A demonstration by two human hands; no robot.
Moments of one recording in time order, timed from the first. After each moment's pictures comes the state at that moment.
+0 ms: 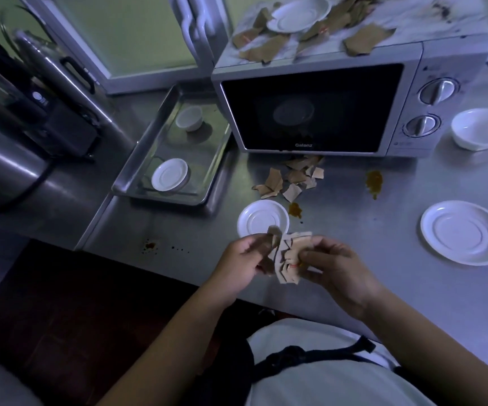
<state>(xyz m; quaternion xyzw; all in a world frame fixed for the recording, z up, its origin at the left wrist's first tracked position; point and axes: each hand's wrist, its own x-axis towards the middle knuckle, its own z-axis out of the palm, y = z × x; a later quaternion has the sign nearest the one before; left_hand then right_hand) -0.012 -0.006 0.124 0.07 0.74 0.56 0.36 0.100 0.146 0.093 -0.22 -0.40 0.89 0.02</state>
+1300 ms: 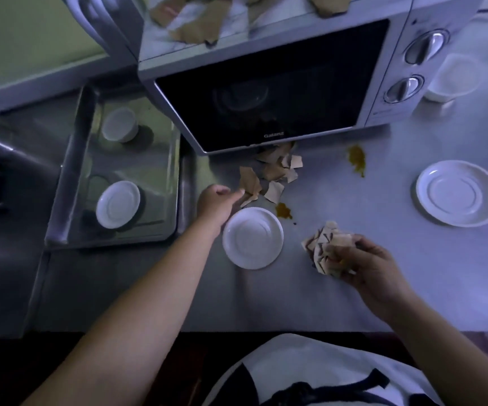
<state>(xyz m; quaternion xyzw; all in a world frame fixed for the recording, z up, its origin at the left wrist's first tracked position) -0.211 0.080 0.051 0.09 0.88 0.36 0.29 0.079 0.153 0.052 -0.42 -0.31 0.84 0.17</state>
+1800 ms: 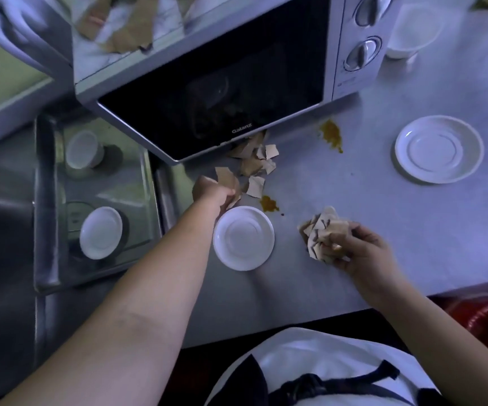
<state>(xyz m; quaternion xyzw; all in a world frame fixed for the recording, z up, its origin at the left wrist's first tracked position) -0.237 0.139 0.010 0.08 0.92 0.23 0.30 0.079 0.138 0.031 -0.44 -0.22 0.83 0.27</state>
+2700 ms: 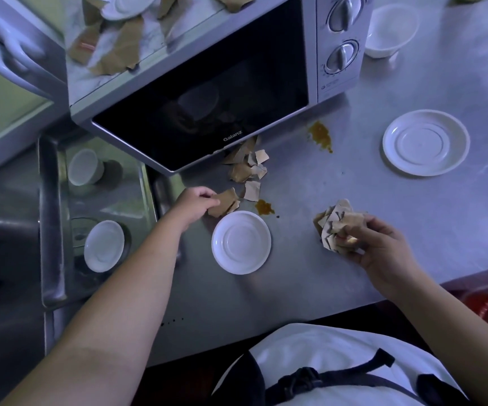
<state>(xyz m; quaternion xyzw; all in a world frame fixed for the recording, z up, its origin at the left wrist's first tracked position) -0.265 0.108 0.038 0.27 0.87 0.18 0.38 0.102 0.152 0.044 -0.46 -0.20 0.81 0.30</state>
